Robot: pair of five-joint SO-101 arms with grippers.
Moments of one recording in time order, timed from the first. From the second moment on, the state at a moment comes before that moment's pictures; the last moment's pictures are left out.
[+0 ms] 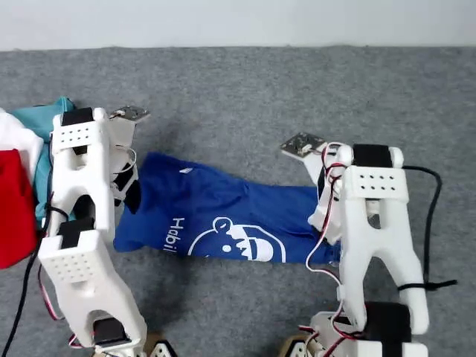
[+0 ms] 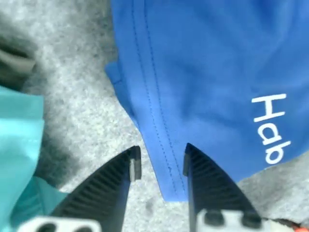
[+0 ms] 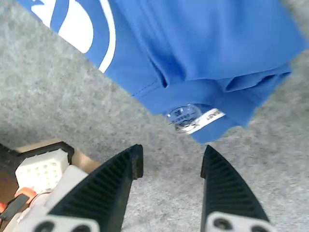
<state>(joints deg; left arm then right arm) -14.8 31.2 -13.2 99.3 -28.2 -1.0 -13.2 21.5 96.4 40.5</state>
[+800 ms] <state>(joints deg) -7.2 41.4 -15.2 99.6 -24.6 -1.0 -13.2 23.9 91.8 37.1</state>
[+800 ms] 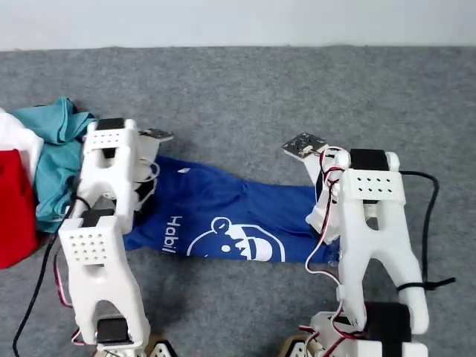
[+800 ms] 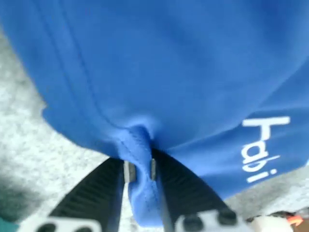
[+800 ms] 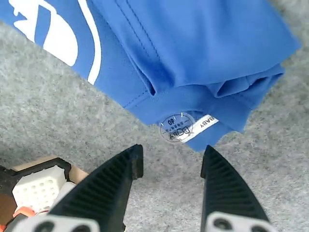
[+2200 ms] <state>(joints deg) 49.0 48.4 -53.1 98.5 -21.7 38.9 -50.5 24.1 92.5 28.6</state>
